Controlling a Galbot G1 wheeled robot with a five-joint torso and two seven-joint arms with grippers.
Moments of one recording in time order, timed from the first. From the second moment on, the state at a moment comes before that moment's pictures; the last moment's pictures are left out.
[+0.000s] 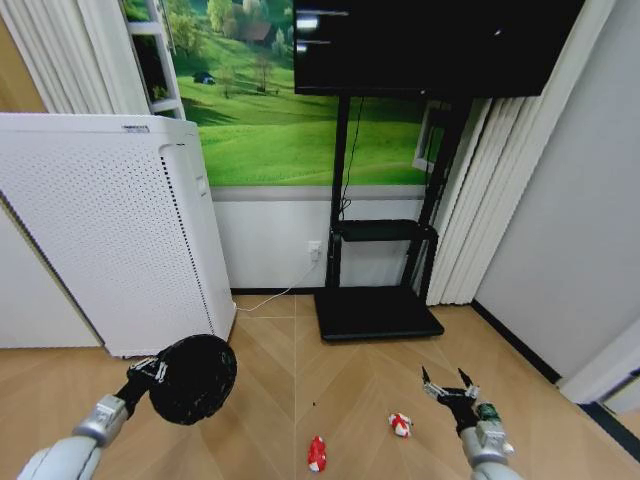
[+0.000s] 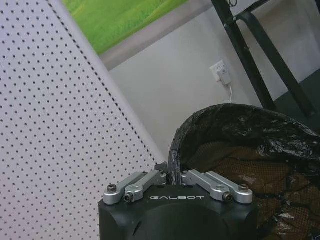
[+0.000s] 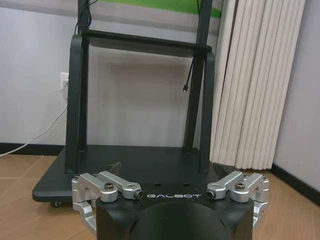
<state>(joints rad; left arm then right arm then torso) 1.54 -1.02 -0.93 -1.88 -0.07 -0.03 0.33 -1.55 1.19 0.72 1.75 0.34 0.09 0.02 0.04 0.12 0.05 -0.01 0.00</state>
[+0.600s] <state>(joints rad) 1.54 -1.03 -0.94 -1.94 -0.09 -0.04 0.36 -1.54 1.20 0.75 1.80 0.41 -0.01 -0.01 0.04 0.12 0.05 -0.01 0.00</state>
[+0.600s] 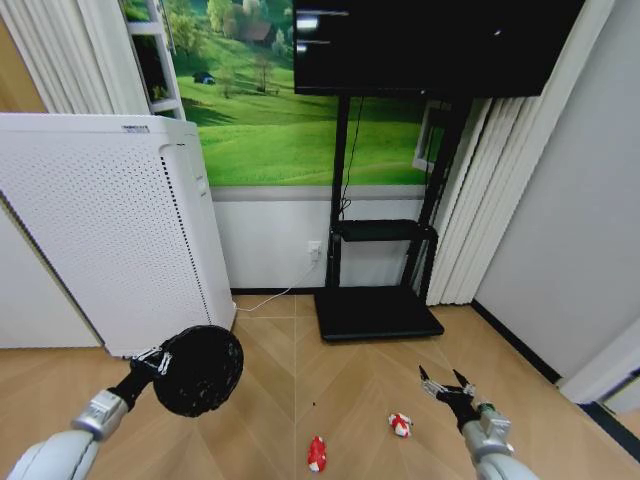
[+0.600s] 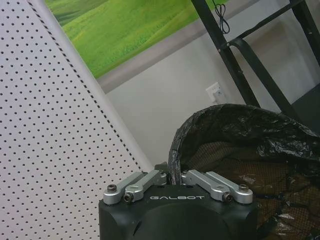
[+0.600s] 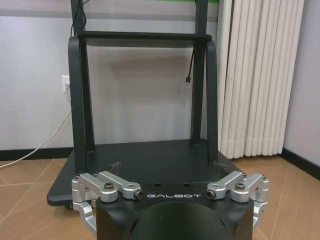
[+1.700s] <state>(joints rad) 1.54 -1.05 -0.92 -1.92 -0.09 -0.05 0.36 -1.53 1.22 0.73 1.78 0.38 0.01 0.00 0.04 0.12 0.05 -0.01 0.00</state>
